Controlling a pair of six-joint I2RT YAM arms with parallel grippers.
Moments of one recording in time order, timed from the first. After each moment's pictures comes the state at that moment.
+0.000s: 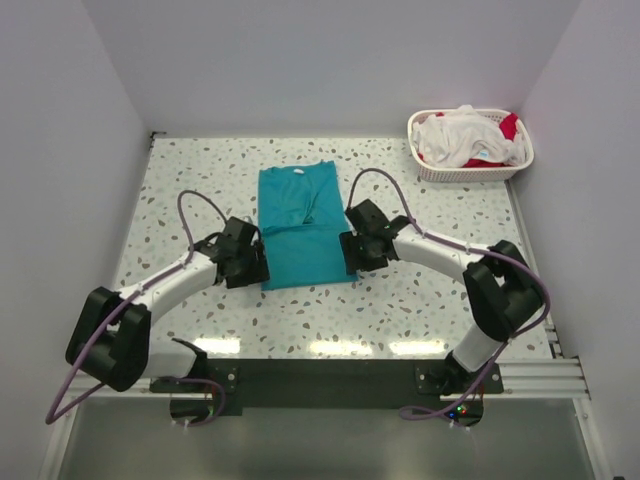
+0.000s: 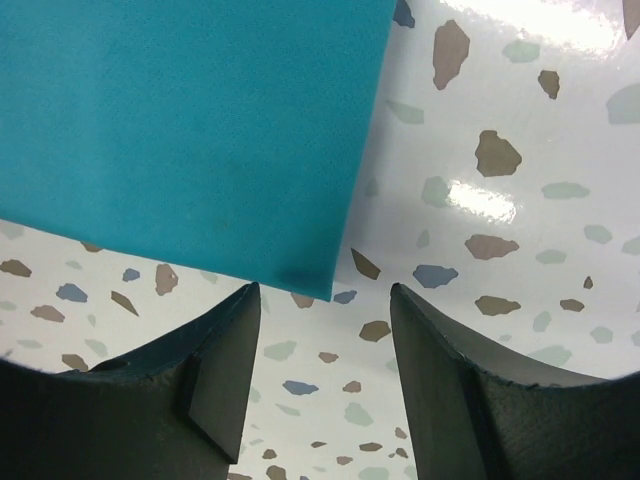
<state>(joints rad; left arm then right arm) -0.43 1.31 0.70 -0.50 -0.06 -0.63 0.66 1.66 1.06 -0.54 0.04 0.41</state>
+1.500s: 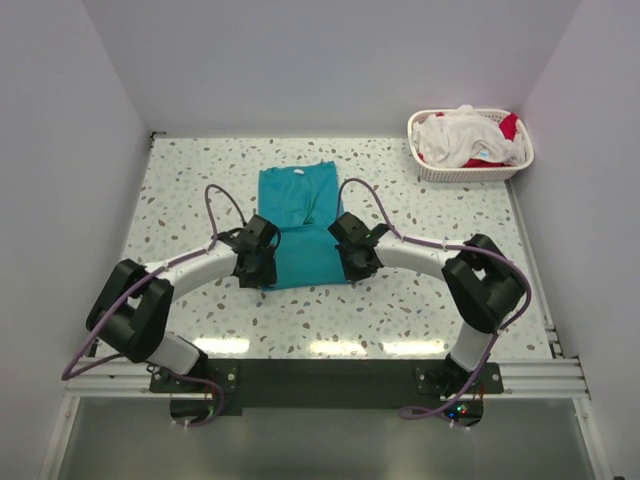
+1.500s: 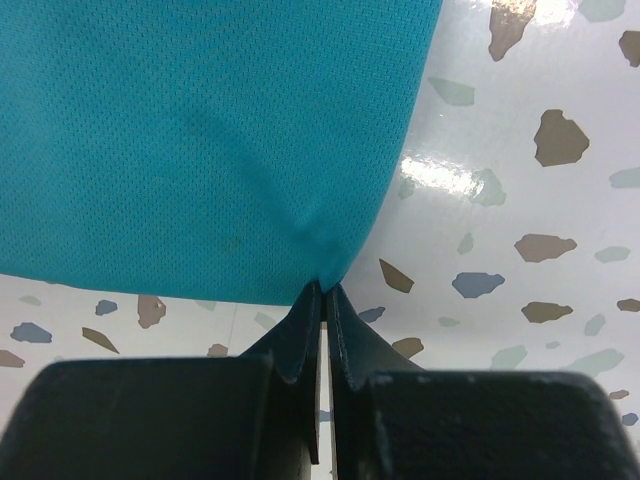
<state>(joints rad) -0.53 1.49 0.79 -0.54 -0.11 -0.63 0.76 1.77 1.07 -0.54 0.15 0.49</state>
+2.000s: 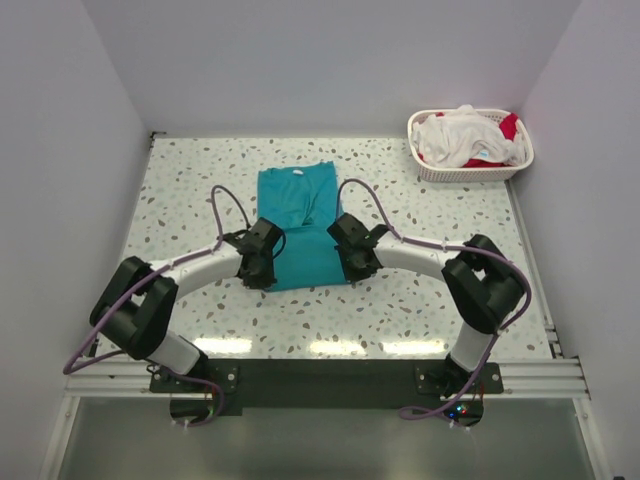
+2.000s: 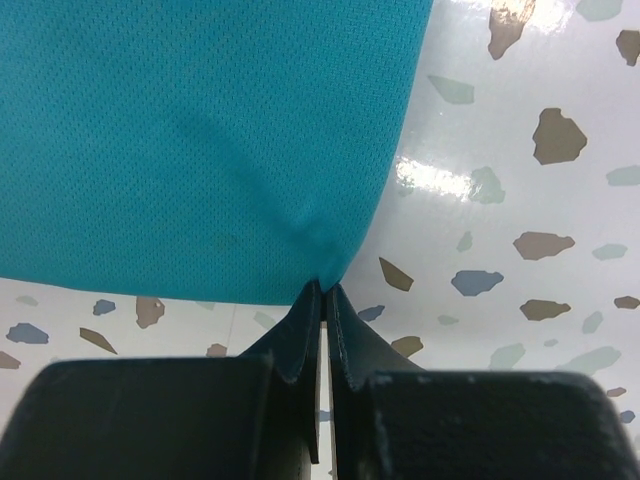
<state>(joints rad) -0.57 1.52 0.80 -0.56 -0.13 -0.65 0.77 1.76 1.07 -0.55 0.16 0.49</state>
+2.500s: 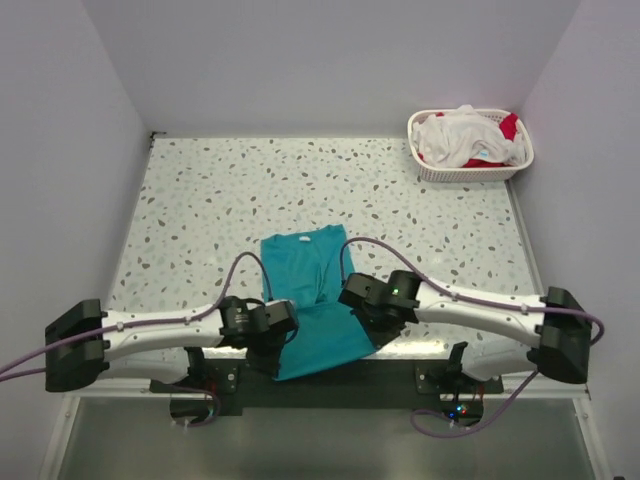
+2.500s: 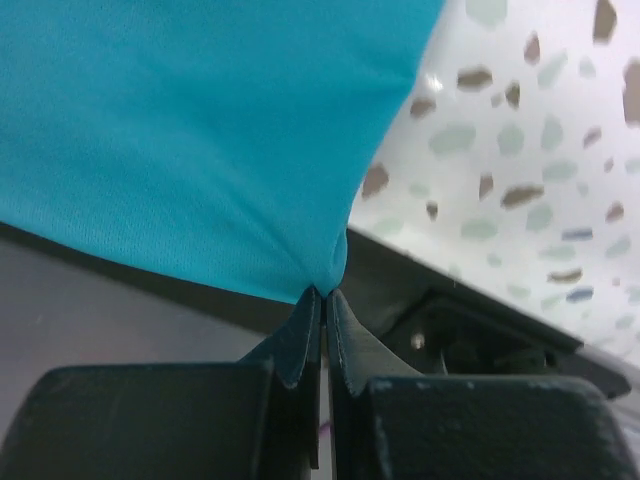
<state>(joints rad) -1.20 1.16 0.57 -0.76 0.08 -1.01 1.15 1.35 0.91 -1.02 0.08 0.63</state>
